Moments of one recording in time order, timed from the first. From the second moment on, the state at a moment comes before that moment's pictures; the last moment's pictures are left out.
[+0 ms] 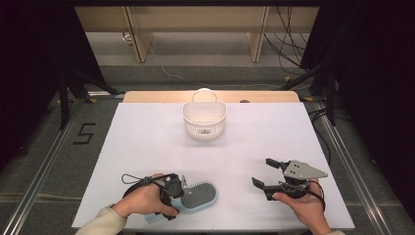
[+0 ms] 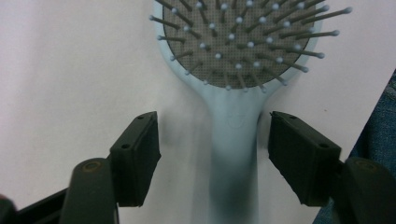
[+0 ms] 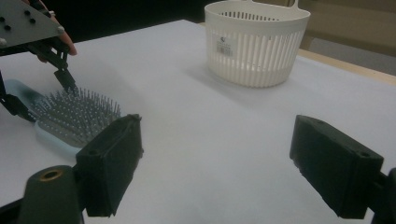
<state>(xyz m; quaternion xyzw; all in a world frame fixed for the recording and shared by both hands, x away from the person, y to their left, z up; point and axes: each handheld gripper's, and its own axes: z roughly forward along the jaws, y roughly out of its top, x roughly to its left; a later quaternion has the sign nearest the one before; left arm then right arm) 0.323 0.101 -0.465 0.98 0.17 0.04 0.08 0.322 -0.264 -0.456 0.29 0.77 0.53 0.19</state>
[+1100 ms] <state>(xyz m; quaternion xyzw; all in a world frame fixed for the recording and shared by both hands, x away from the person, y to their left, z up) 0.321 0.088 -0.463 0.98 0.18 0.02 0.06 0.322 -0.263 -0.456 0.28 0.78 0.53 0.19</state>
